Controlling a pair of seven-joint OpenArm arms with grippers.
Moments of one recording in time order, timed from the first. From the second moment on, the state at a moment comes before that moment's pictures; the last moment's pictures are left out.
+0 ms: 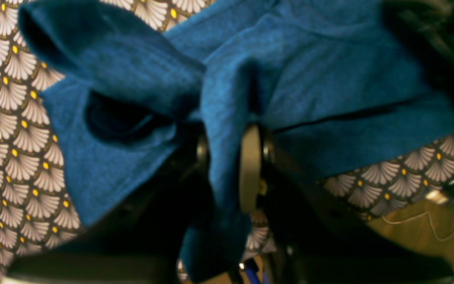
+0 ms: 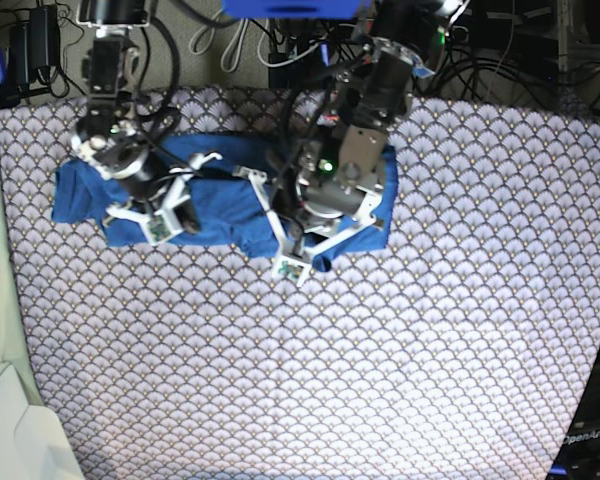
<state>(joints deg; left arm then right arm) -3.4 6.1 26.4 102.7 4.8 3.3 78.0 -9.0 2.5 12.0 90.3 -9.3 39.5 -17.6</state>
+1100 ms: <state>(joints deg) -4.0 7.7 29.9 95.6 4.7 3.3 69.3 -7.9 3.8 12.9 87.9 -9.2 39.7 -17.5</state>
